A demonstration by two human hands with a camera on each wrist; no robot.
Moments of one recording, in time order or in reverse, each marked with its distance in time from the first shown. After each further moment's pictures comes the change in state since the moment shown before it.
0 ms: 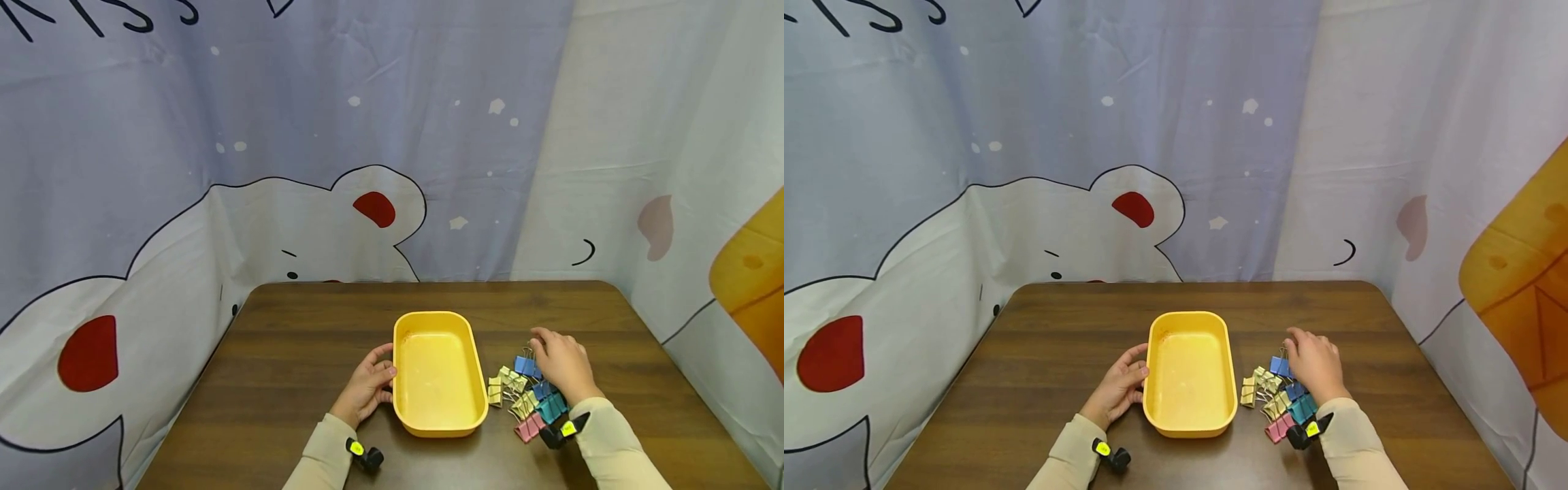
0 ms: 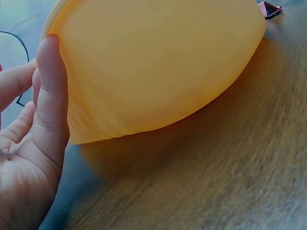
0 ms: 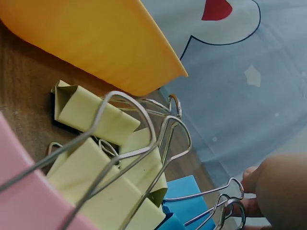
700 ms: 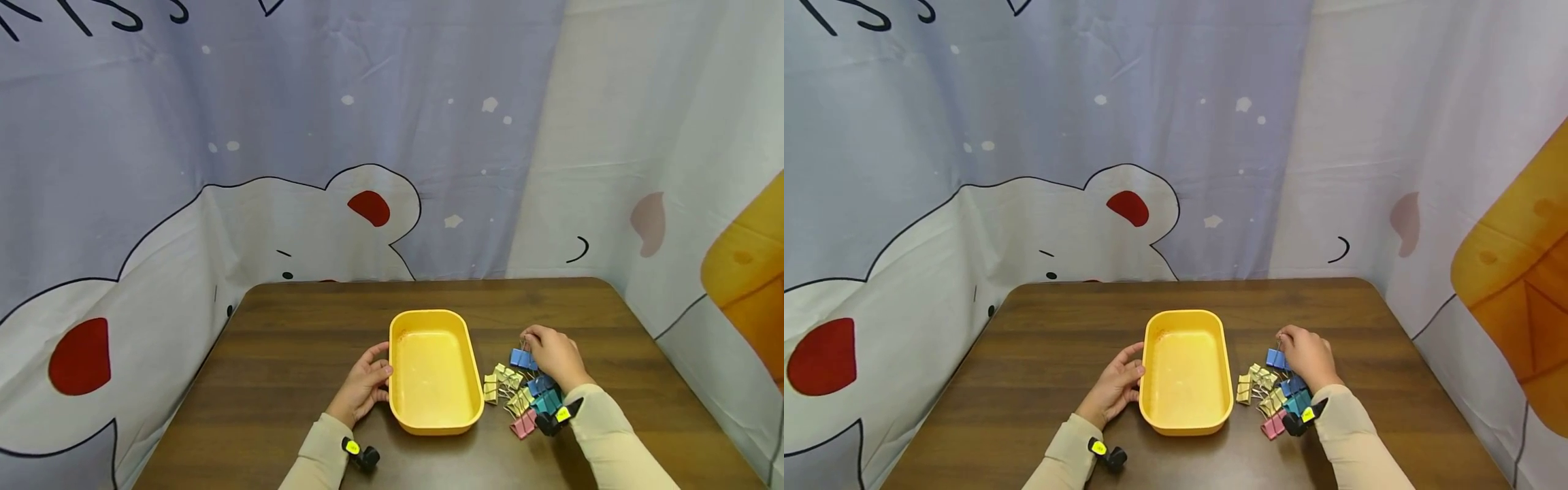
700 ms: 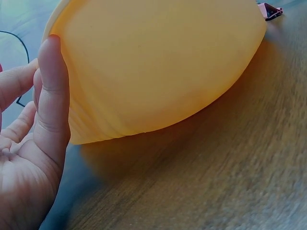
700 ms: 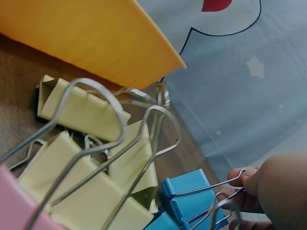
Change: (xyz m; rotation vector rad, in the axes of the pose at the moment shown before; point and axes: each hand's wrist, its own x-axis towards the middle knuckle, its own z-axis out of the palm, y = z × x) left_hand 0.001 0.000 -0.001 -0.003 -0.020 0.003; right_hand 0.012 0.004 0.001 0.074 -0.084 0.036
